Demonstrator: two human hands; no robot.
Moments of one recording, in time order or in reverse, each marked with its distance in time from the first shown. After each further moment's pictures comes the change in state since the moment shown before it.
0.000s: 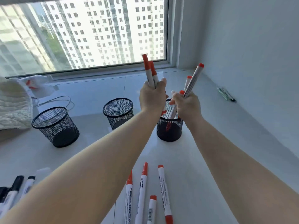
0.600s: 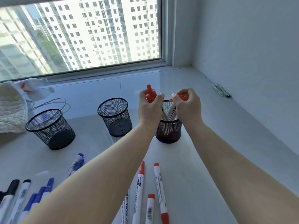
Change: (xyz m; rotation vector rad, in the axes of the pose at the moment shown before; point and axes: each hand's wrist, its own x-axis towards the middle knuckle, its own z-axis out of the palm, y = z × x) left_hand -0.019 -0.030 0.003 -0.128 -0.060 -0.078; right_hand -0.015 0.004 -0.014 0.006 0.095 -0.036
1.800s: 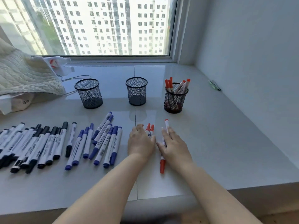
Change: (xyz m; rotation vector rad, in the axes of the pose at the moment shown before) left_hand -0.168 -0.044 -0.132 0.993 -0.049 -0.034; right_hand -0.228 0.008 -0.035 -0.893 -0.616 -0.173
